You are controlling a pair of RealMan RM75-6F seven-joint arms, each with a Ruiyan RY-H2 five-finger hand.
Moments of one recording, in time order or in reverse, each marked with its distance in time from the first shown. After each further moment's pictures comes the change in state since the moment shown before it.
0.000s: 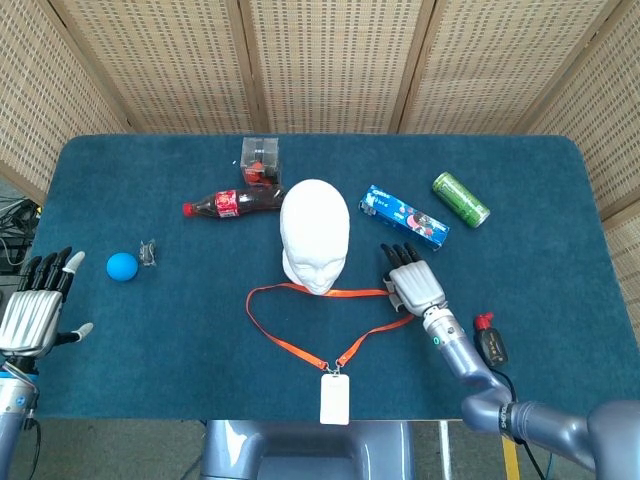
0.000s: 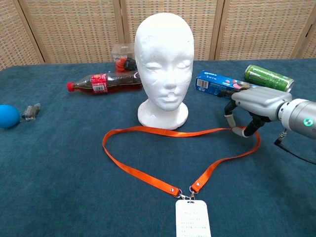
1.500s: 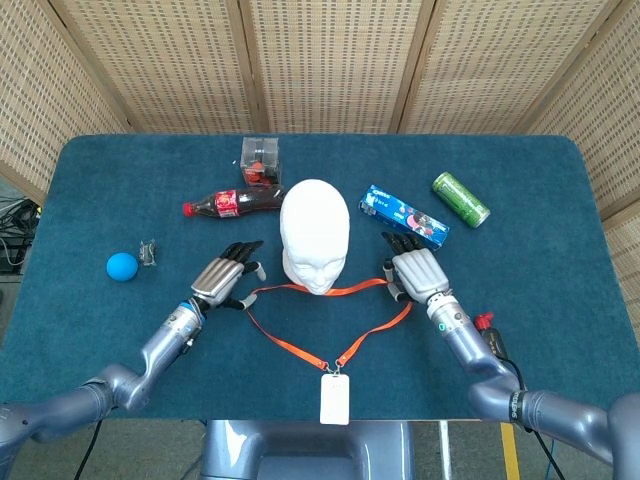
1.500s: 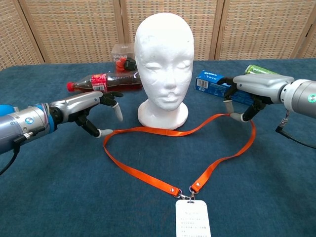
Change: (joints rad) left arm -0.519 -0.573 -0.074 0.563 0.069 -0.508 -0.442; right arm 0.041 0.083 0.043 -0.065 0.045 -0.061 0.103
